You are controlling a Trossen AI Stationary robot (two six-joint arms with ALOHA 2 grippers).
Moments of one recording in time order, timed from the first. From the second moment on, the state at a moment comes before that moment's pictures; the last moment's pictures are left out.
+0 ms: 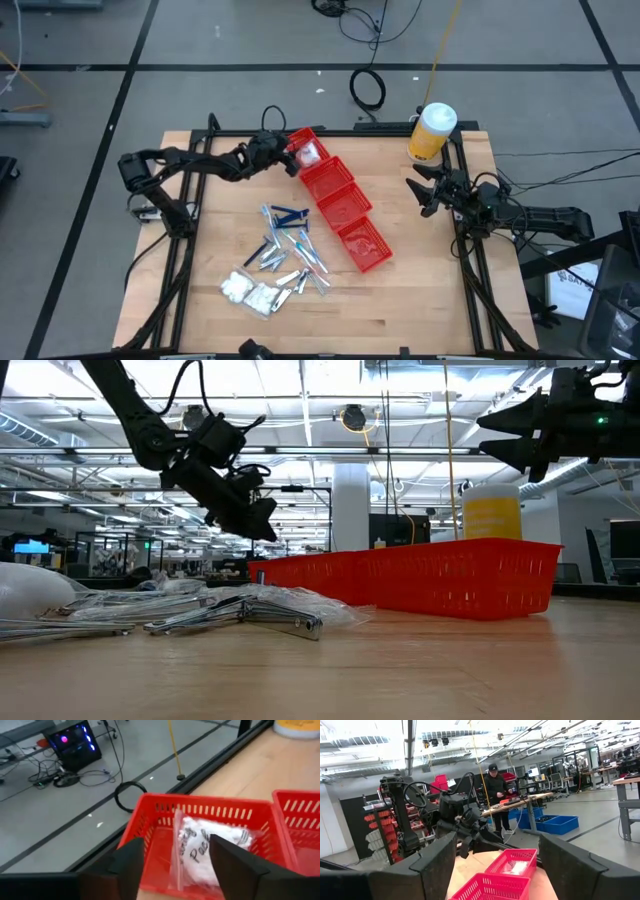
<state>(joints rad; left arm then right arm) 0.54 1.61 0.70 0.45 -0.25 0.01 -0.14 0.18 0.02 0.42 0.31 0.17</state>
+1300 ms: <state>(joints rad) -0.60 1.18 0.64 -0.75 -0.03 -1.58 -0.14 0.18 0.02 0.42 0.31 0.14</state>
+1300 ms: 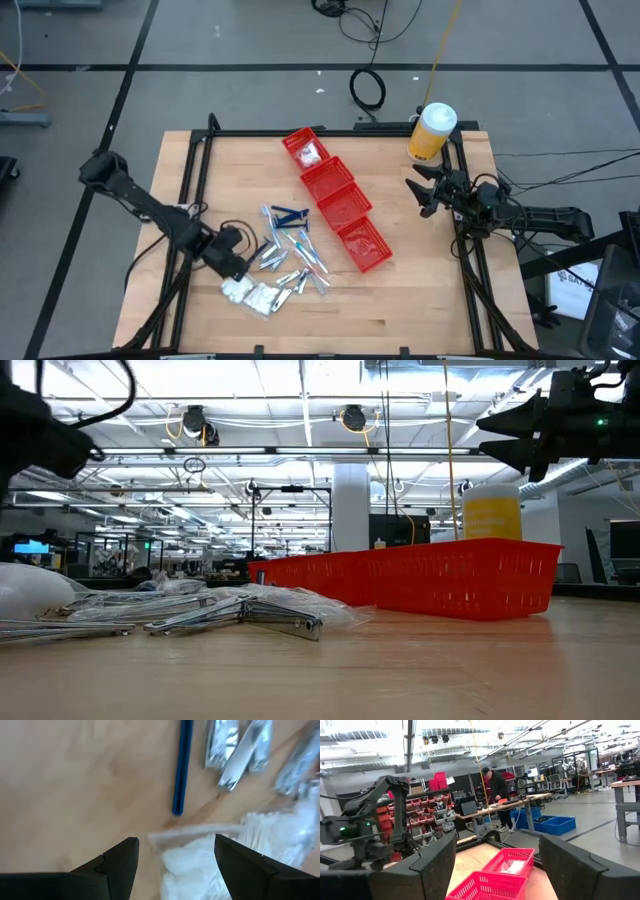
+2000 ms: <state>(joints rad) -0.71 1.39 0.64 -0.65 0.02 -1.91 -0.14 0.18 0.02 0.50 0.39 0.00</state>
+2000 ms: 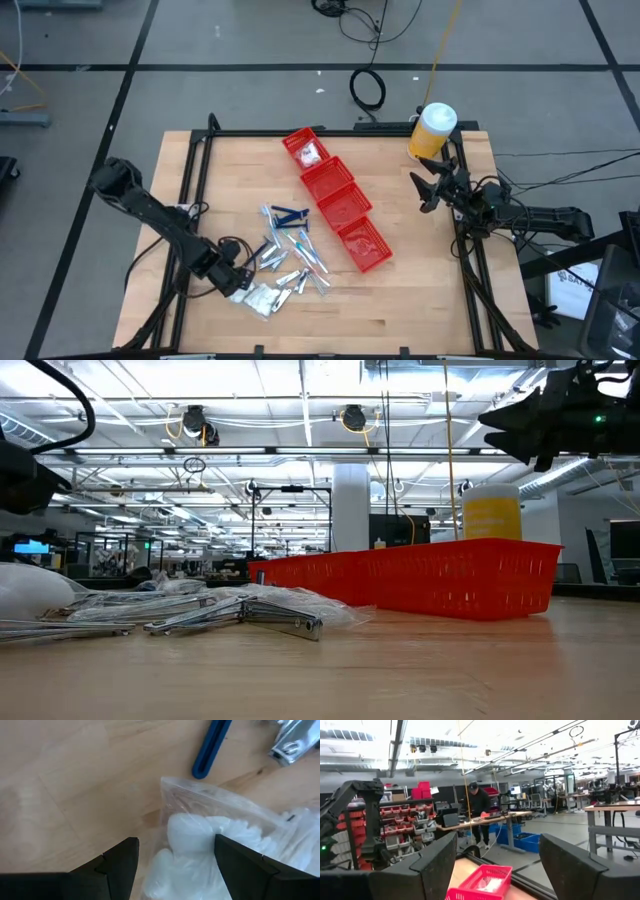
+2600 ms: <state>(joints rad) -0.71 1.38 0.64 -0.65 0.08 -1.77 -0.14 0.18 0.02 0.50 0.39 0.01</state>
